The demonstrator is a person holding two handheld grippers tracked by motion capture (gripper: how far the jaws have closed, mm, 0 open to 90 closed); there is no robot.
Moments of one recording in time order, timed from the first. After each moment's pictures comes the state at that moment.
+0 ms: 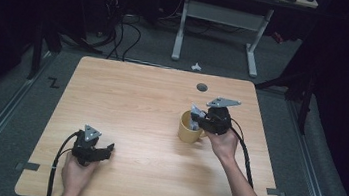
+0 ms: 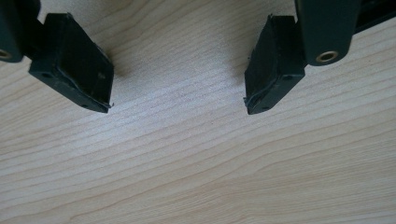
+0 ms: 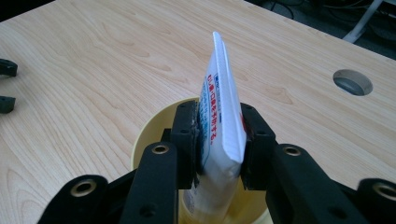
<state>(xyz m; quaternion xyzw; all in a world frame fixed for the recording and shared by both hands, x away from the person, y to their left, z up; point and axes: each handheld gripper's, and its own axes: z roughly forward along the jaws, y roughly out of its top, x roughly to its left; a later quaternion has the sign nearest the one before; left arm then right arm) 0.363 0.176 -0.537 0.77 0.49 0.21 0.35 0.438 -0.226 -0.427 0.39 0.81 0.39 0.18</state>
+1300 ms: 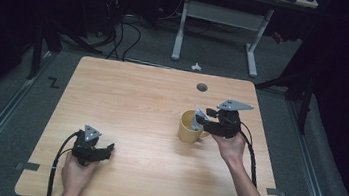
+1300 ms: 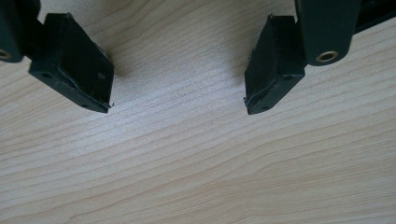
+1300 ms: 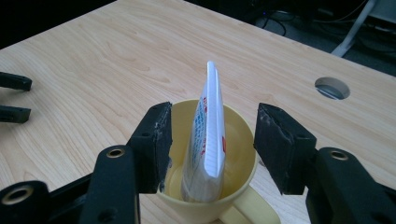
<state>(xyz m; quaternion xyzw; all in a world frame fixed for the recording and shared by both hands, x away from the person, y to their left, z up) 0.363 0.176 -0.537 0.77 0.49 0.21 0.35 0.419 -0.246 -0.413 0.39 0.79 0.42 0.20</state>
